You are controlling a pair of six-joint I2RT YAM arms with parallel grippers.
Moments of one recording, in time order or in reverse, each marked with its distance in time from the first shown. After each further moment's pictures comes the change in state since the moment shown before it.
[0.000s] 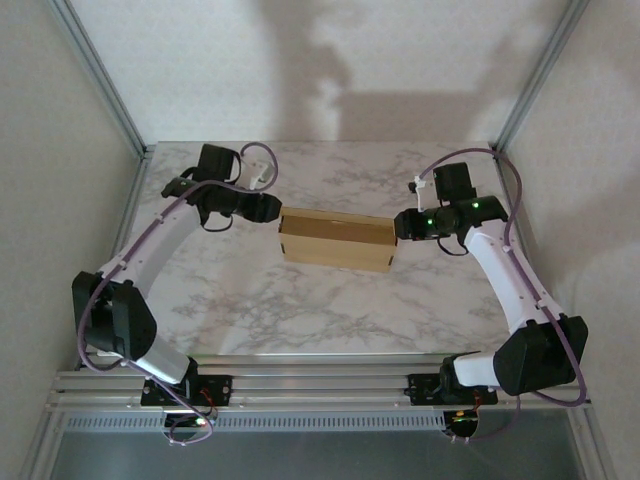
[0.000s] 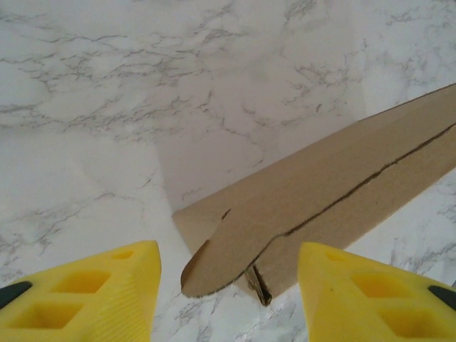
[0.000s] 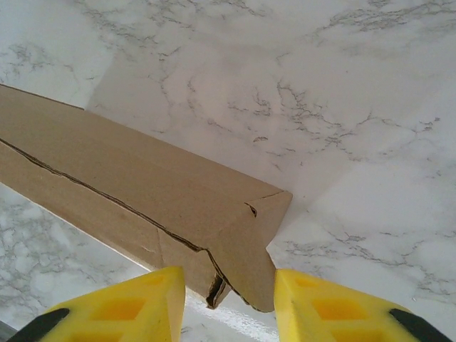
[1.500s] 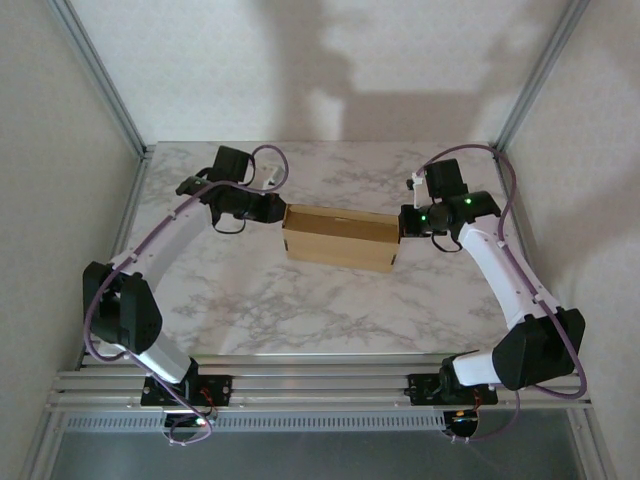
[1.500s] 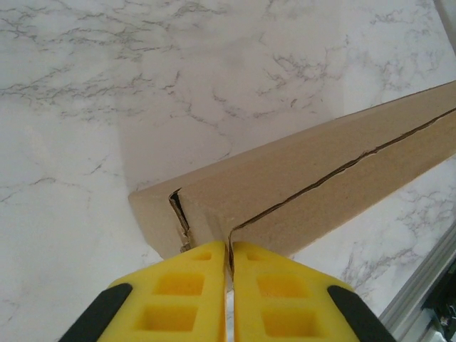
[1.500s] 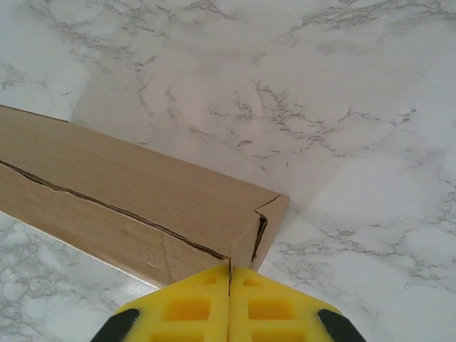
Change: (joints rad) left arm -0.063 0.040 0.009 0.002 0.003 -0.156; right arm 0.051 0.034 0.046 -0.015 0.103 0.111
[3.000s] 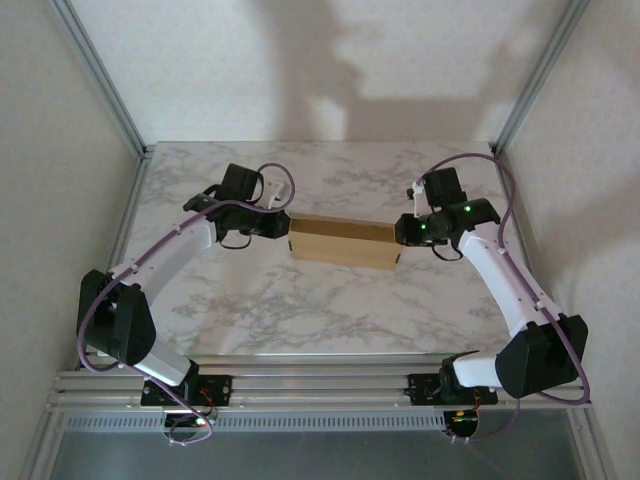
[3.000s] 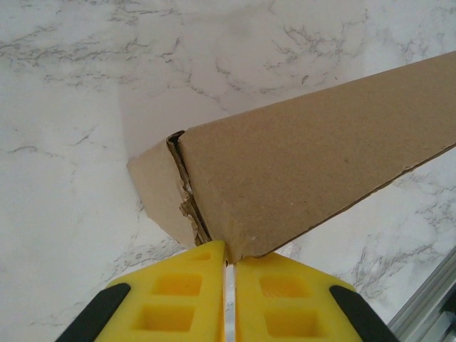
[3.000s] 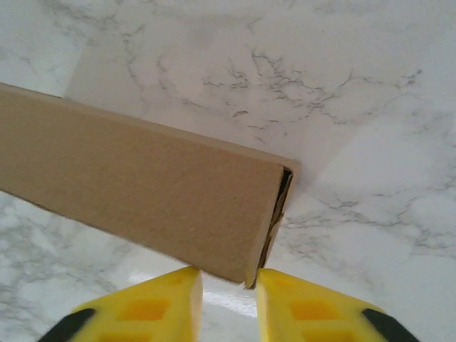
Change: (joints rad) left arm -0.066 -0.067 -0.150 0.088 -0.082 -0.063; right arm 0.013 -0.053 -0.065 -0.018 0.006 0.025
